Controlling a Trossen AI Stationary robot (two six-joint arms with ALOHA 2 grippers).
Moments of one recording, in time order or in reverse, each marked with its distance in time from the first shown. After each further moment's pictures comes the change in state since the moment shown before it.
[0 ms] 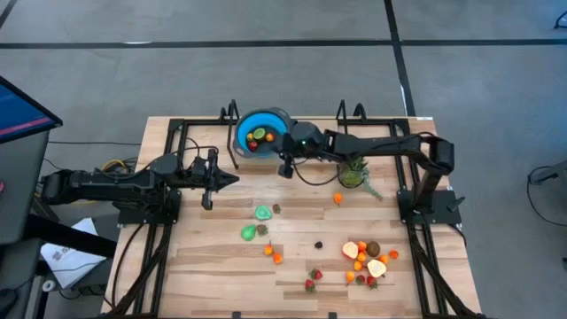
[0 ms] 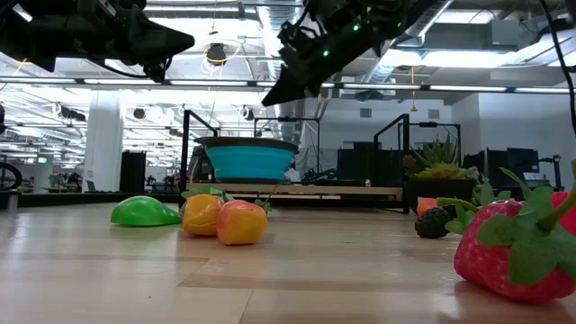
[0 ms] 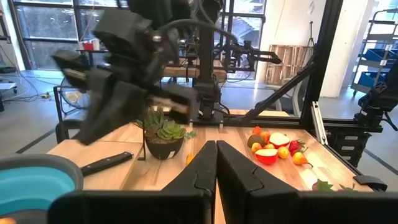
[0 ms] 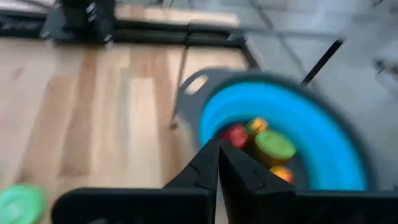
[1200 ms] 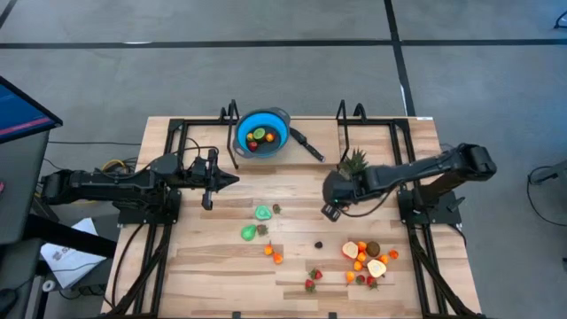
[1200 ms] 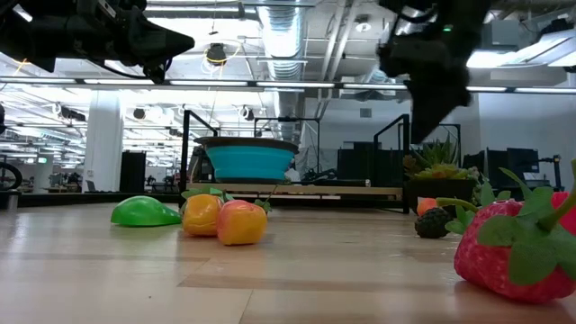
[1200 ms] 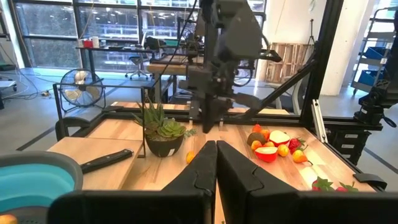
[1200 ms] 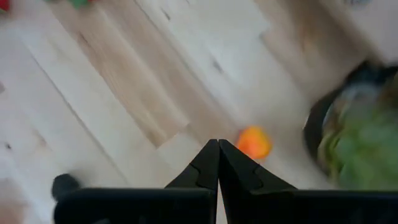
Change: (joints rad) left arm 0.000 0.000 0.000 -0.009 0.000 0.000; right arm 0.360 -0.327 -0.295 -0.780 0.185 0.949
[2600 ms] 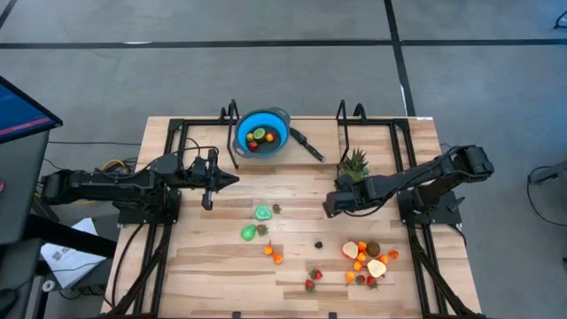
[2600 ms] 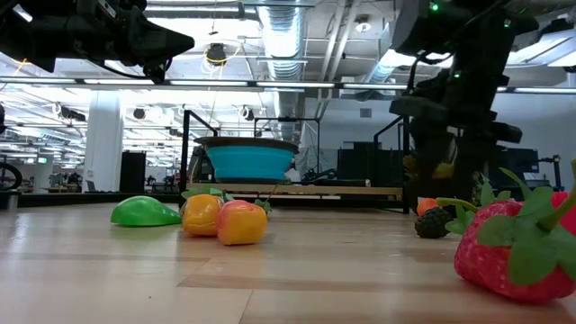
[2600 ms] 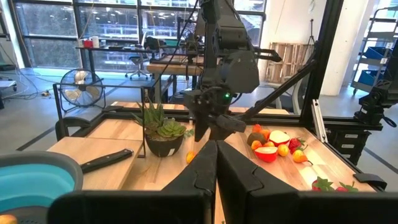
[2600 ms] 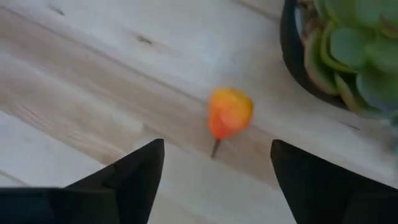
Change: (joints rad) left arm 0.000 0.000 0.000 0.000 0.000 0.000; right arm 0.022 0.041 -0.179 0.119 0.056 0.481
